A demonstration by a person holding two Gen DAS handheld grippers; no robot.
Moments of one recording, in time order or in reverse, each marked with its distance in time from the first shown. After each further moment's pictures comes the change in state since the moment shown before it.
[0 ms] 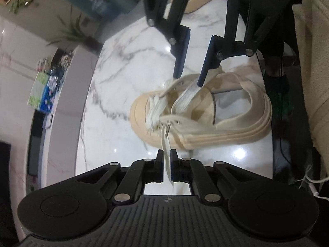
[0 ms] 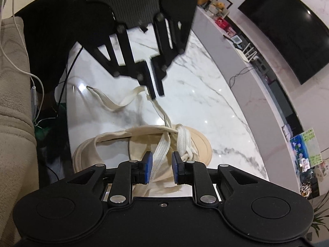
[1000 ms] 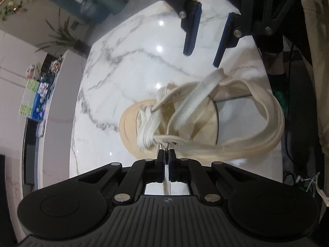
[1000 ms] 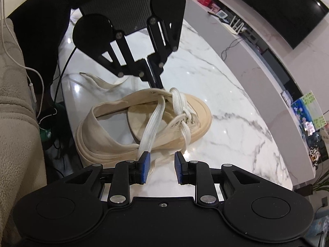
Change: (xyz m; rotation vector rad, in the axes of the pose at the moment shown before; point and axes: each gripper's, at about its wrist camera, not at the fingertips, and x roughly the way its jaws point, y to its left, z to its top) left arm 0.028 -0.003 0.002 -0.014 0.037 -0.048; right arm 0.003 -0.001 -0.022 0.141 0.062 0.020
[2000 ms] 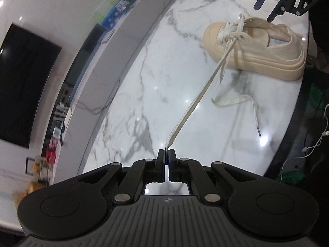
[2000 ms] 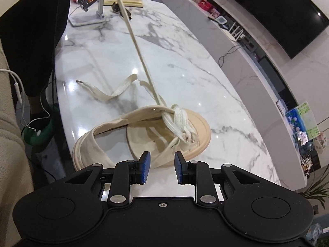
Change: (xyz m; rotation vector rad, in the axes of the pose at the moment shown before) left arm -0.131 -0.005 -0.118 -0.488 0.281 0.269; right arm 0.013 0.010 0.023 -0.038 -0.003 -0.063
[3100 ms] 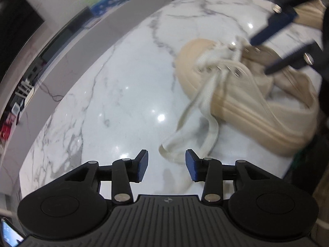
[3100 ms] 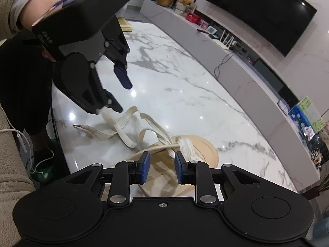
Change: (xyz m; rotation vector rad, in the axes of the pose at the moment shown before) left arm 0.095 -0.038 0.073 -0.264 -0.059 -0.231; right arm 0.008 -0.003 0.022 0.147 -0.104 0.030
